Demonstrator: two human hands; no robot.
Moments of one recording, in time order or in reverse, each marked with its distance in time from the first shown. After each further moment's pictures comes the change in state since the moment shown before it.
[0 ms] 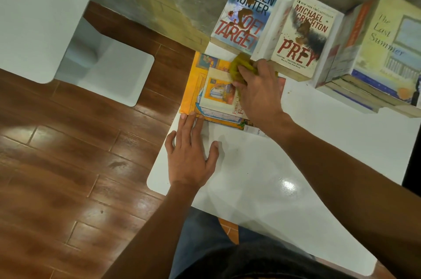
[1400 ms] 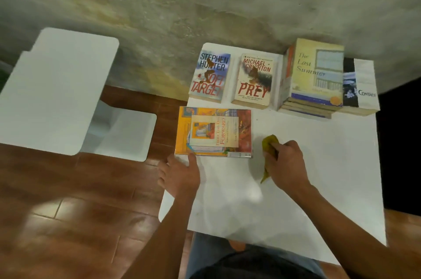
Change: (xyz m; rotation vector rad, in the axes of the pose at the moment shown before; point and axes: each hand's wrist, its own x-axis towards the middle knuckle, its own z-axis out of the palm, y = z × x) left_hand 0.037 0.036 -0.050 -0.107 -0.056 -0.595; right_hand -0.133 0.062 -0.065 0.361 -0.123 0.543
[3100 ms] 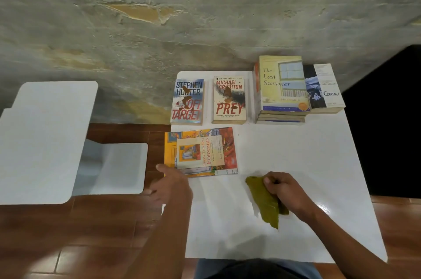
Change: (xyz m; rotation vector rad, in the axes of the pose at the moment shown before) left_hand 0.028 0.059 -0.007 -0.367 -0.034 -0.458; right_hand -0.033 0.050 -0.016 0.697 -0.340 0.241
